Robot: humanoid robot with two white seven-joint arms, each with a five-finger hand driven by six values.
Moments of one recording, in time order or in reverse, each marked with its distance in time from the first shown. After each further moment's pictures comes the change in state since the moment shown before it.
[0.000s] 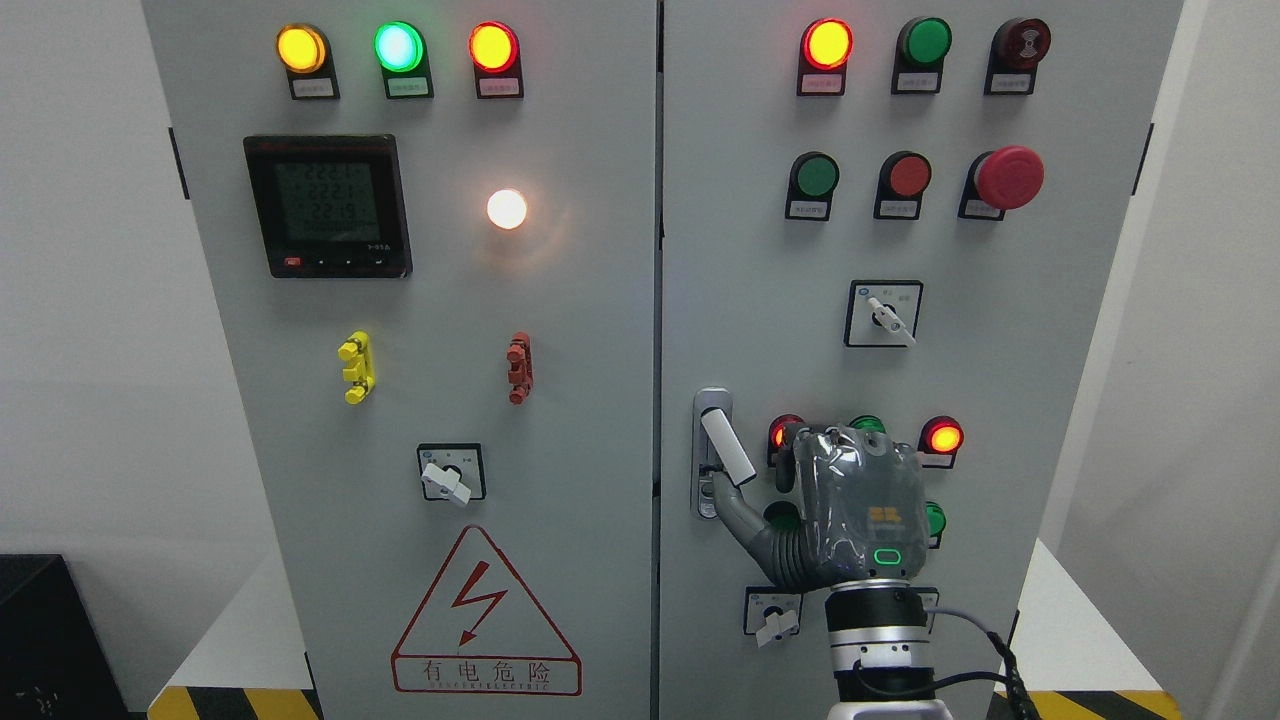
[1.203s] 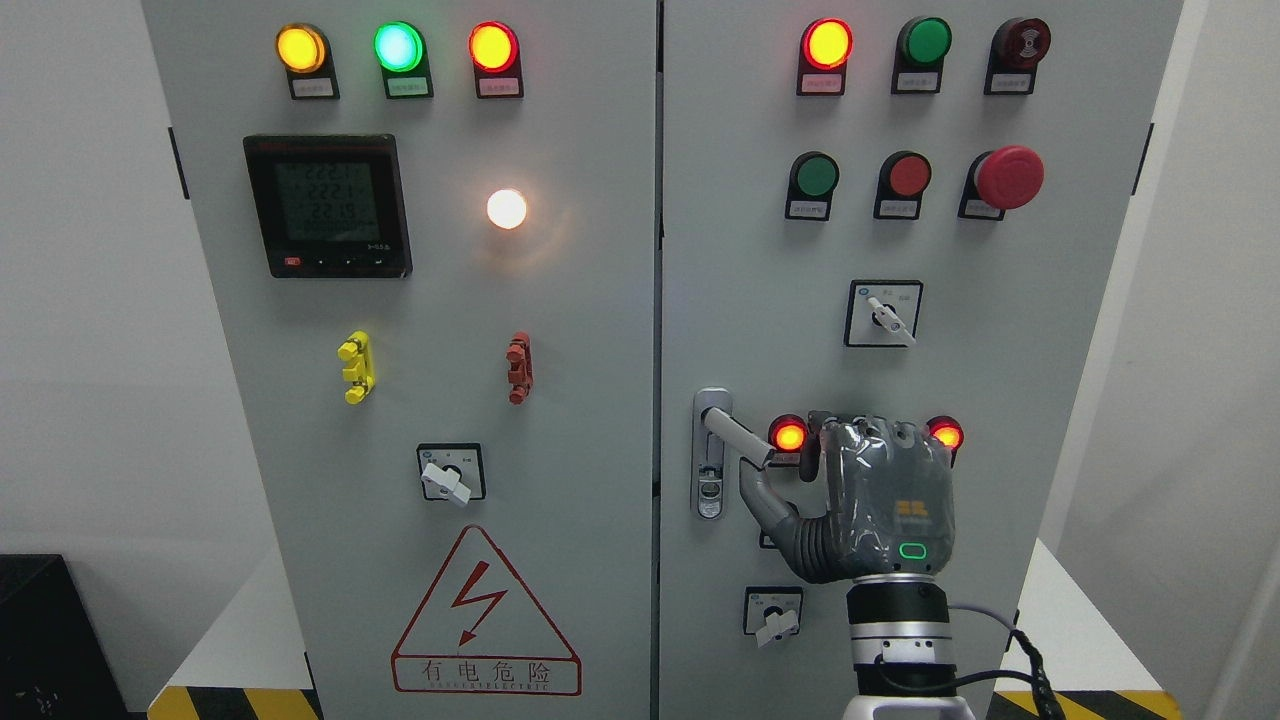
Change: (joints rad) left arm 0.000 0.000 0.000 0.000 0.000 0.000 0.000; right arm -0.003 0.000 -0.027 -0.021 0.002 0.000 -0.009
